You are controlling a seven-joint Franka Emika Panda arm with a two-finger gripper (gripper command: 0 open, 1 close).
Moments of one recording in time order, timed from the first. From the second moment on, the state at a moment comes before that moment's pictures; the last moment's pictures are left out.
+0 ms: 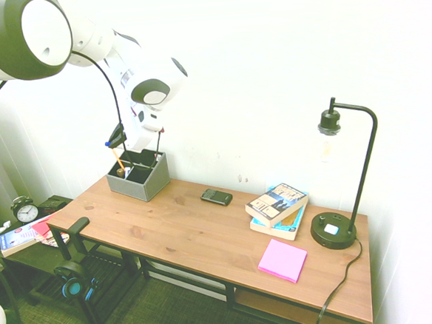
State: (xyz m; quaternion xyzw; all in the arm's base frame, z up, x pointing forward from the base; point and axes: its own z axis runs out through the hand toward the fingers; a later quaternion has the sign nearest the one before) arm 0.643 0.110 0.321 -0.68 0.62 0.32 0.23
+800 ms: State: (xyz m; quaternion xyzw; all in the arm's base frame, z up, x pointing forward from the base) arm 0.666 0.091 0.256 -0.64 0.63 0.31 0.33
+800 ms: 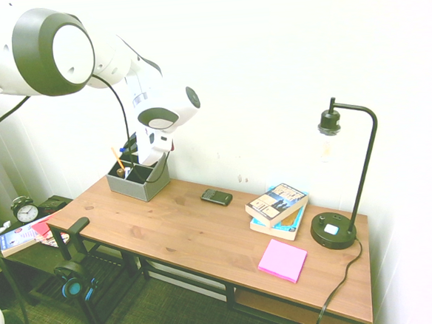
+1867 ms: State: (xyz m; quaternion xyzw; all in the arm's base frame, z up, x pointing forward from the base) arm 0.678 0.099 0.307 -0.73 0.57 0.25 0.28
